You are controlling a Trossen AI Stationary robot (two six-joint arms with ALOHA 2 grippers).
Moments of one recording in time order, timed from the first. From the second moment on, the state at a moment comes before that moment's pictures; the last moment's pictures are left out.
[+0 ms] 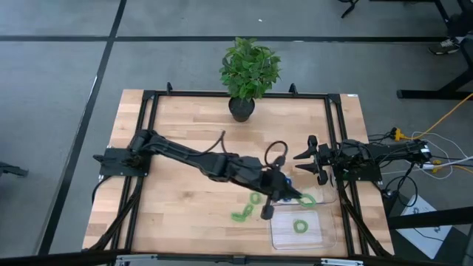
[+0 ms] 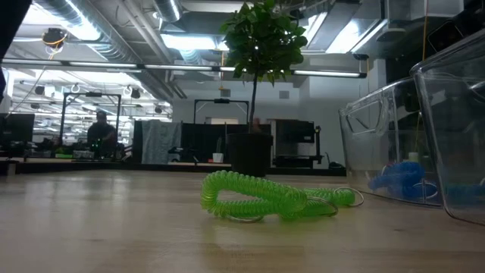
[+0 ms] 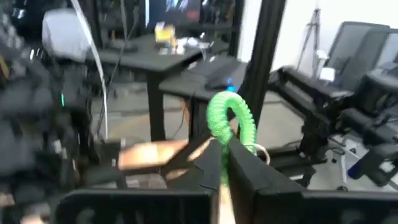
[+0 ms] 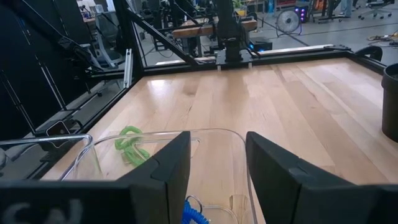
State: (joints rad) left arm -0.27 2.06 1.91 0.05 -0.01 -0.07; right arm 0.12 0.12 0.01 0.01 -0.01 0.13
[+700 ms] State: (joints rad) left arm -0.29 2.30 1.91 -0.11 0.20 -0.25; right arm 0.12 0.12 0.01 0.01 -0.01 0.13
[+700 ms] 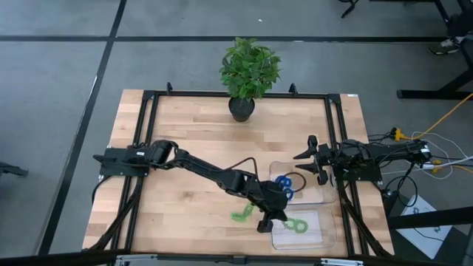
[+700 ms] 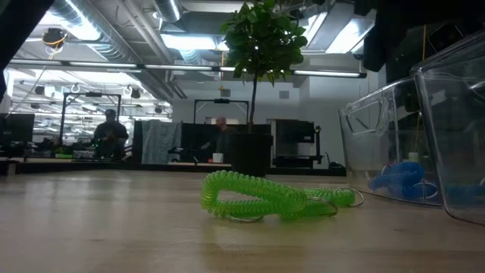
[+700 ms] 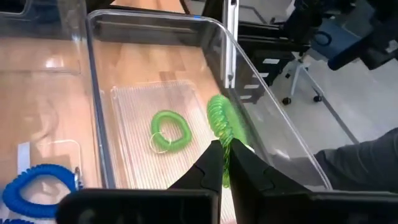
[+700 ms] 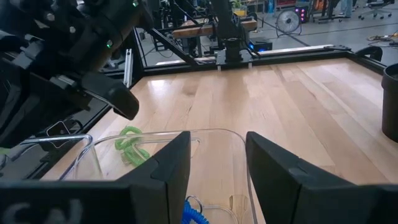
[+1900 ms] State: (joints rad) left arm -0.29 2.22 2.18 -0.52 0.08 0.01; right arm 0.12 0.12 0.01 0.01 -0.01 0.13
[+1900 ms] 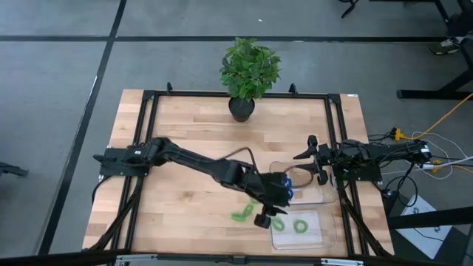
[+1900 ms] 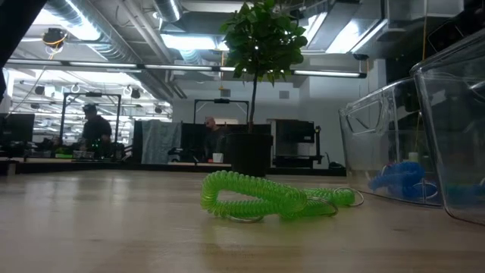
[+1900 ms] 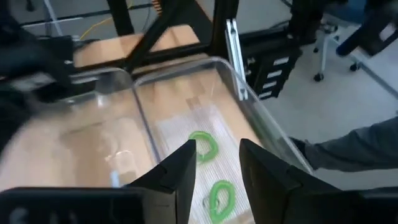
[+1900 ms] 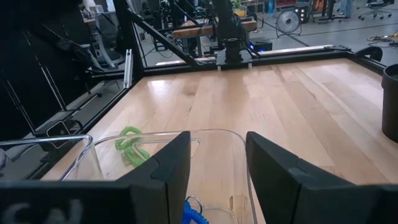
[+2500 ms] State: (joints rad) left arm -0.28 1.77 2.22 -0.87 -0.17 0.09; right arm 0.12 0.12 0.01 0.01 -0.01 0.13
